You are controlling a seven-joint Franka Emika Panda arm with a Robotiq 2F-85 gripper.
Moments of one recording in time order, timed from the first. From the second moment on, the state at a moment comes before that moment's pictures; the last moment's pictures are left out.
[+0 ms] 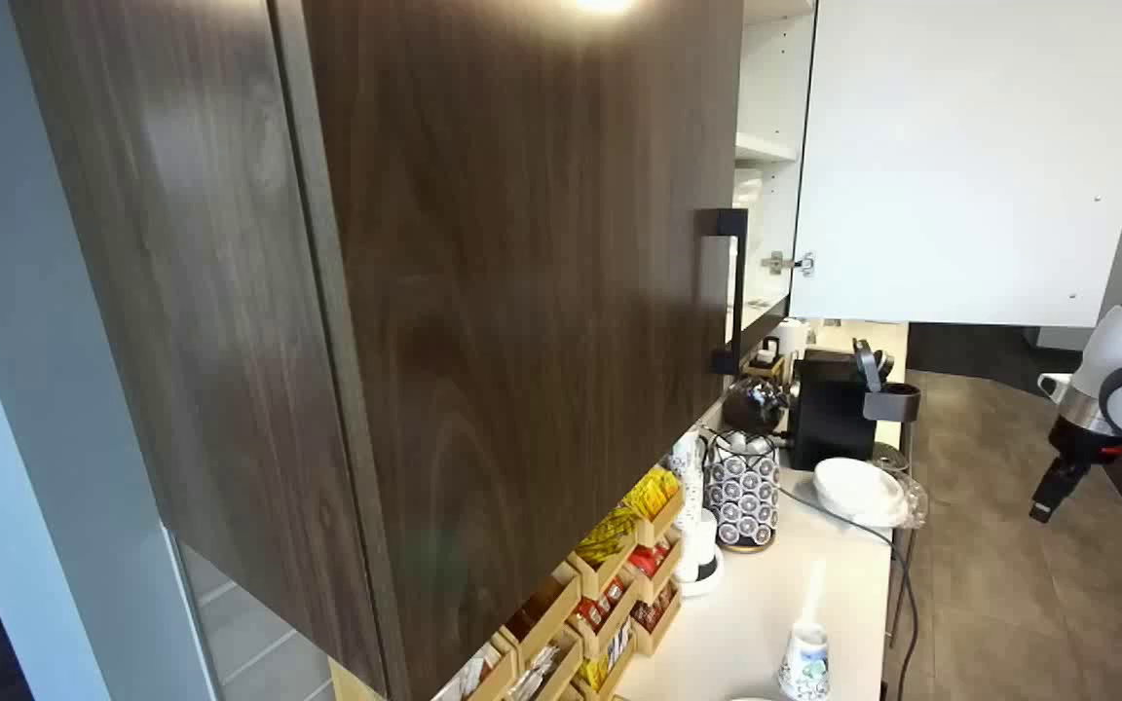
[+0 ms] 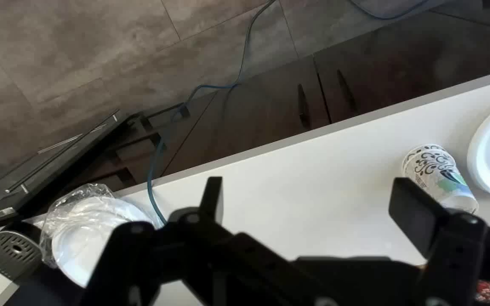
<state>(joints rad) -0.22 -0.89 -0.28 -2.76 -0.31 2.10 -0.38</state>
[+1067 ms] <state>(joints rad) 0.11 -0.76 -0.22 -2.76 -0.09 2.22 -0.42</state>
